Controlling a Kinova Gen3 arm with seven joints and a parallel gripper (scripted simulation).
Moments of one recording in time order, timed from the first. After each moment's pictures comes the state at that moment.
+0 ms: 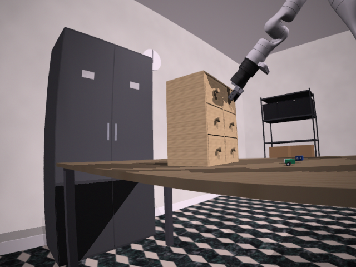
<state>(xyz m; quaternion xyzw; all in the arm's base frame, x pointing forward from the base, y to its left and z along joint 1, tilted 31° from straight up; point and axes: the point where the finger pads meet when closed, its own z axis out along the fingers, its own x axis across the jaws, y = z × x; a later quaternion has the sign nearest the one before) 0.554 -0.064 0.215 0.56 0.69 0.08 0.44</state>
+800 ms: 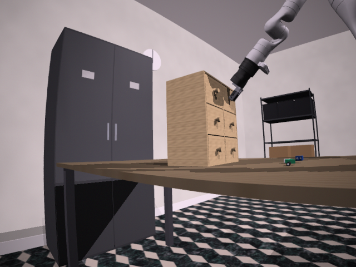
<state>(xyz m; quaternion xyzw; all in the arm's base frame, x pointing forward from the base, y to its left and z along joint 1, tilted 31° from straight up) 0.554 -0.064 0.215 0.56 0.69 0.08 0.44</state>
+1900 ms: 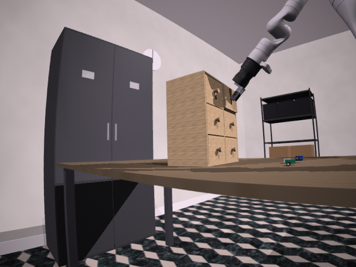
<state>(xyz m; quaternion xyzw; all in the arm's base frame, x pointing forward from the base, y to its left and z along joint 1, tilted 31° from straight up) 0.545 -0.065 0.215 0.56 0.69 0.08 0.45</state>
